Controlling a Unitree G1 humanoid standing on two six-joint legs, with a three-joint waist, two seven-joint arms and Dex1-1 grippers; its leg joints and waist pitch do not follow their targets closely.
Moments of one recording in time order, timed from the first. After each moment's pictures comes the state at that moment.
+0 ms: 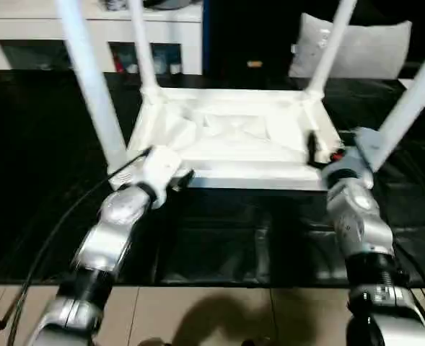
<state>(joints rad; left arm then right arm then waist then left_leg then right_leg) -0.33 0.24 -0.05 0.24 0.01 0.16 -0.33 -0.48 -0.18 -0.12 0.41 0.25 0.12 0.15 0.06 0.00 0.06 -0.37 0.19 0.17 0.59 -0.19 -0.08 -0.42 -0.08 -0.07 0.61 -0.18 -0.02</state>
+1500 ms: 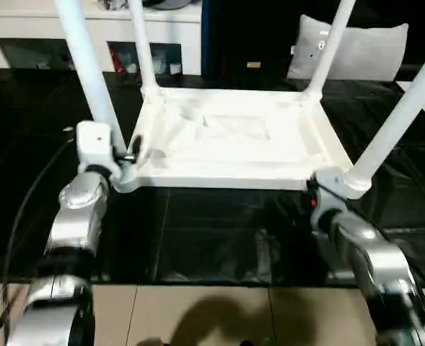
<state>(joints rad) -0.60 0.32 0.18 0.69 -0.10 0.01 -0.37 -0.37 -0.27 -0.02 0.35 0.18 0.45 0.22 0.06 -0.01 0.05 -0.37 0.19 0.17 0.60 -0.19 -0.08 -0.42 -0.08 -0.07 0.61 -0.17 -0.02</state>
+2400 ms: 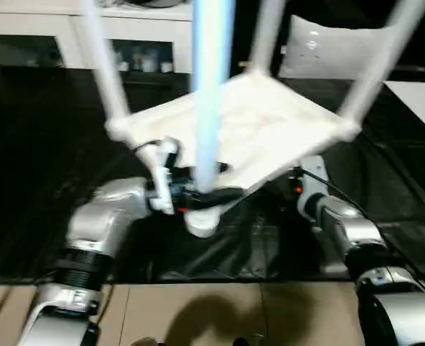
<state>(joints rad) -0.52 0.25 -0.12 0.24 -0.48 0.48 -1.16 -0.67 -0.22 -0.03 1.00 0.12 0.10 0.48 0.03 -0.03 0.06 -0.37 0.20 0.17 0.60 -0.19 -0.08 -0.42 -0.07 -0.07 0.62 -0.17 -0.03</state>
